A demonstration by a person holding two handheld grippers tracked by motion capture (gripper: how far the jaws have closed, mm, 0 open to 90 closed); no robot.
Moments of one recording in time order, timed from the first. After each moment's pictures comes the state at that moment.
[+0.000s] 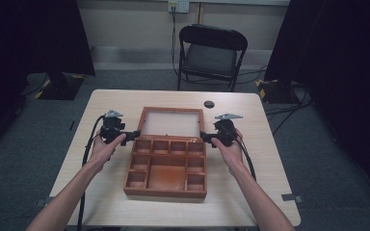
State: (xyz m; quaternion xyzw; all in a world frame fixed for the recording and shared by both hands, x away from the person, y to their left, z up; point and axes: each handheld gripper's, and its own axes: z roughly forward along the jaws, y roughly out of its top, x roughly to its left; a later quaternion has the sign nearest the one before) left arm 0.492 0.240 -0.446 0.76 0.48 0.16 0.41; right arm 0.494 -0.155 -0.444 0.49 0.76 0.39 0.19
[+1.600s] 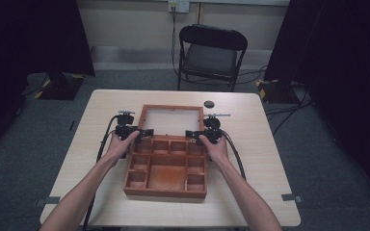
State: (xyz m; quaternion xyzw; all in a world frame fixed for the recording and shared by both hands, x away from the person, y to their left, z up) left arm 0.523 0.209 -0.475 0.74 0.53 0.06 0.42; right arm 0.526 -0.123 -0.479 0.53 0.73 0.42 0.07
